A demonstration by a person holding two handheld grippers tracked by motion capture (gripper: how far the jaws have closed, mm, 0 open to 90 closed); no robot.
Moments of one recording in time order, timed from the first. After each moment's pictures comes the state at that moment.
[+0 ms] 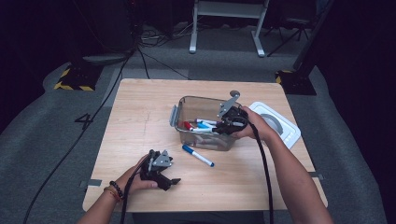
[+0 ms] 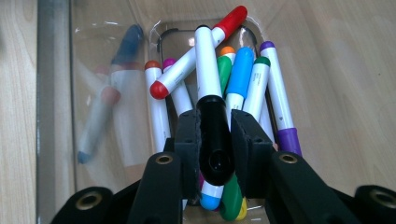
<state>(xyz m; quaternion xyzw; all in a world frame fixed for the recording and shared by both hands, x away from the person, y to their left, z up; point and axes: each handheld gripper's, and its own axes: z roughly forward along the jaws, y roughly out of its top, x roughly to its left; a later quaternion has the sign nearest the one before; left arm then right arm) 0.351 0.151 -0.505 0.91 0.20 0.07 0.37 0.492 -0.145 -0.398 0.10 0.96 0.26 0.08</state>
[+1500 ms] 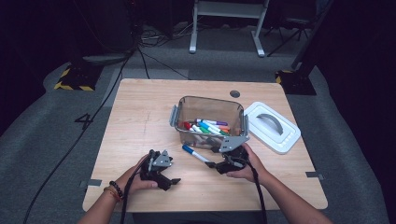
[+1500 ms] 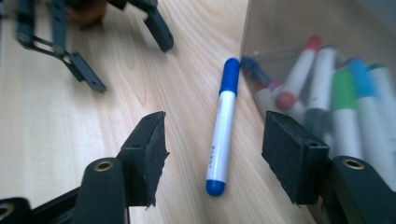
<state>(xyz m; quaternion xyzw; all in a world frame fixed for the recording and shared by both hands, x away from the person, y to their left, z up) 0.351 0.151 -0.505 0.91 0.20 0.07 0.37 0.378 -0.144 -0.444 0.16 0.90 0.40 0.10</state>
